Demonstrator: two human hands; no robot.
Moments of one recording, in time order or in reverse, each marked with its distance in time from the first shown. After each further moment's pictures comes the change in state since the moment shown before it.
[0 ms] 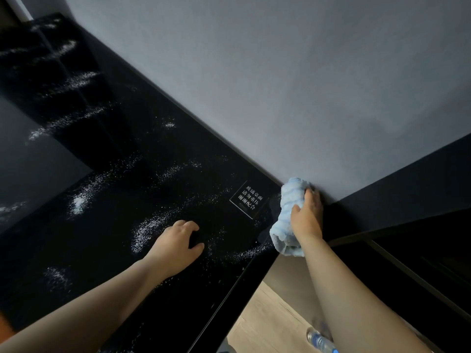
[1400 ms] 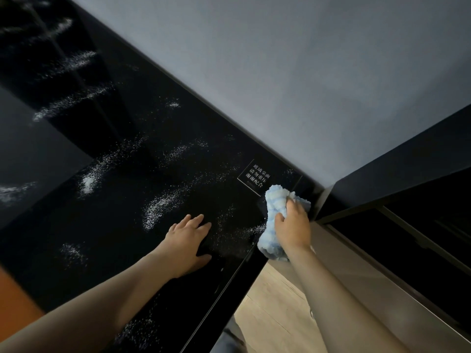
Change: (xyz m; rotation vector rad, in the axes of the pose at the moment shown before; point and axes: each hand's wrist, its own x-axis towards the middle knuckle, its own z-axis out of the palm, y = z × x) left_hand -0.031 -0.016 0.022 0.307 -0.229 0.125; right_hand -0.083 0.005 0.036 -0.082 -0.163 -0.048
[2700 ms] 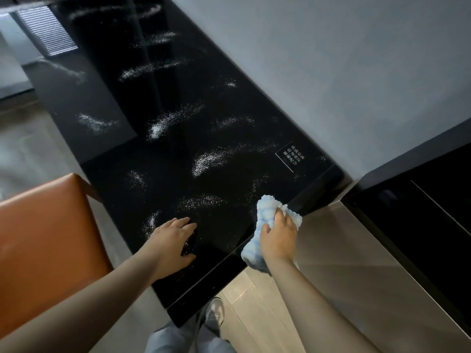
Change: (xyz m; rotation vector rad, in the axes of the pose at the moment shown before) left_hand -0.144 -0.035 0.095 -0.133 0.152 -0.213; right_hand -0.143 -0.028 0.045 -0.085 -0.062 -0.120
